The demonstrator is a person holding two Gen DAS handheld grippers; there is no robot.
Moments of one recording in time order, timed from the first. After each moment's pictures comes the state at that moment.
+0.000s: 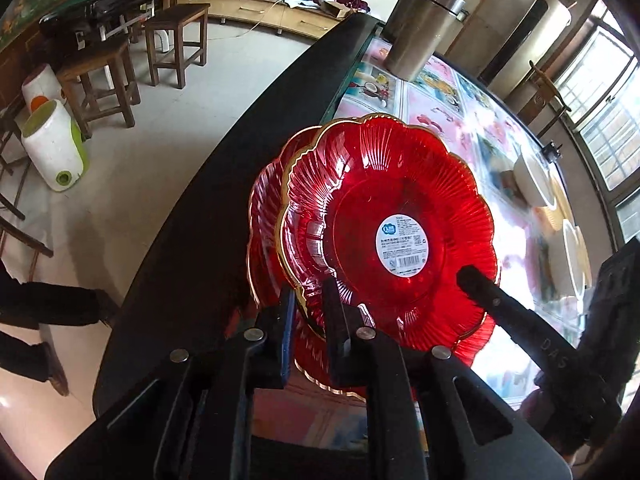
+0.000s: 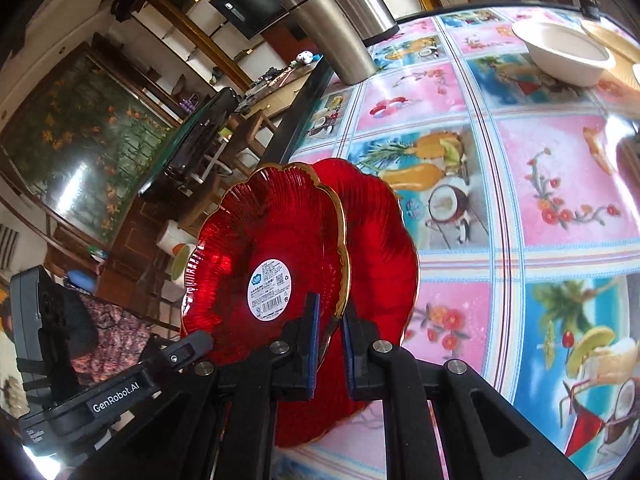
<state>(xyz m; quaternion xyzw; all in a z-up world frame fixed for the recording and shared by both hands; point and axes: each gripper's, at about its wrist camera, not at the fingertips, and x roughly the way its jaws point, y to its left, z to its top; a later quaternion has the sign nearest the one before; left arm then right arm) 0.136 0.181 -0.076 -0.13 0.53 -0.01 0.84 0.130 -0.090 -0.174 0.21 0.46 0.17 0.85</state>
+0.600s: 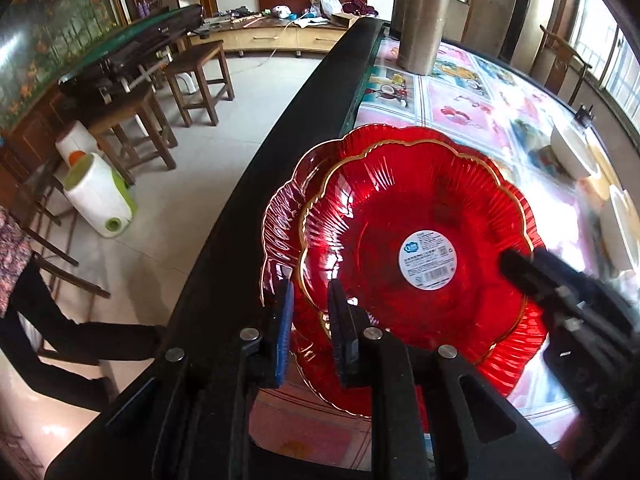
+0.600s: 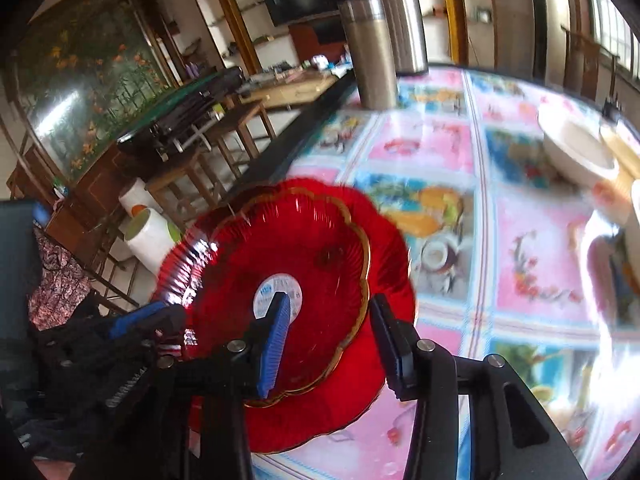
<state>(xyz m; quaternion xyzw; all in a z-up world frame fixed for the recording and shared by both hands) 0.135 0.162 -0.078 -0.01 0.51 0.05 0.86 0.115 -0.068 -0.144 0.05 0.42 0.15 0.89</state>
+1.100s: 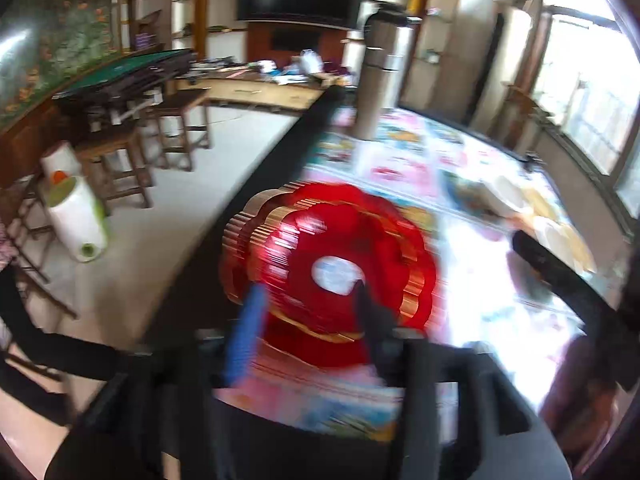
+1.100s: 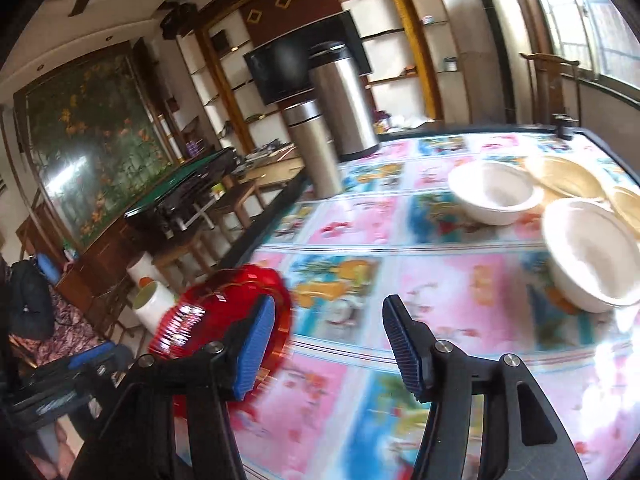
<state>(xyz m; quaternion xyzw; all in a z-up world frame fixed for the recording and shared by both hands) 0.057 0.129 -0.022 -0.07 0.40 -0.02 0.91 0.063 -0.186 -0.106 0.12 0.30 0.13 0.94</state>
